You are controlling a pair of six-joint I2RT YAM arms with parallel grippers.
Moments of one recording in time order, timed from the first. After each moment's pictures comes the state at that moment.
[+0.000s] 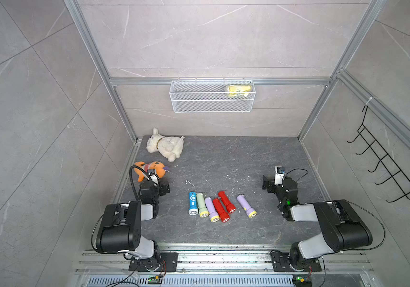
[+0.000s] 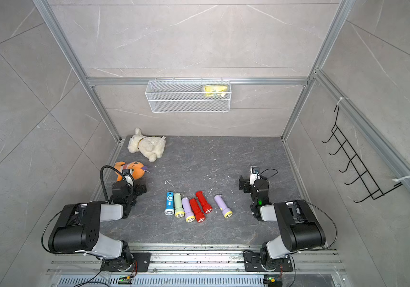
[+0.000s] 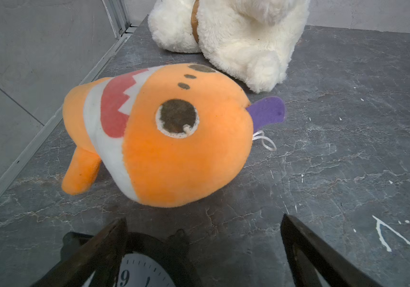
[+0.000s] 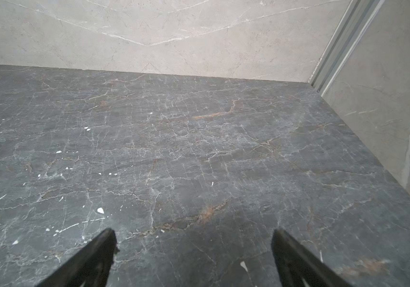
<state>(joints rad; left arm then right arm) 0.07 1.50 0.35 0.70 -0.01 0.00 0.12 1.52 0.33 0.87 0.10 -0.02</state>
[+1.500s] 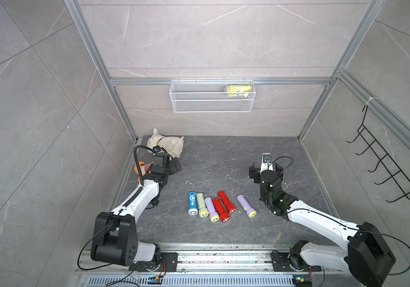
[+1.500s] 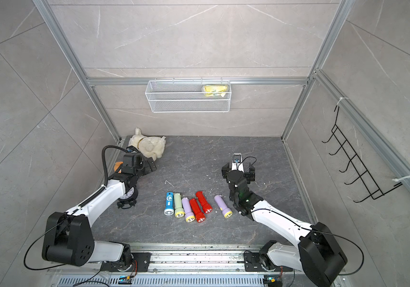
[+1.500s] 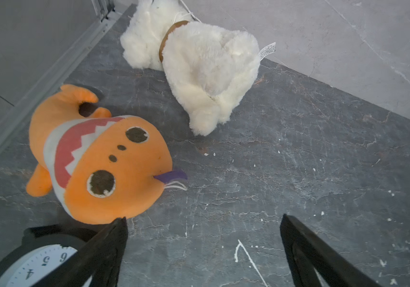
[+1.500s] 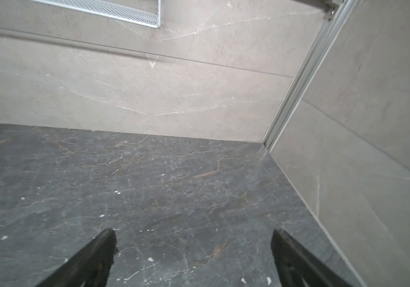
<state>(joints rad) -0.20 1.41 0.96 -0.23 -0.17 -0.48 0.63 1.22 0.70 0.22 0.78 0.06</state>
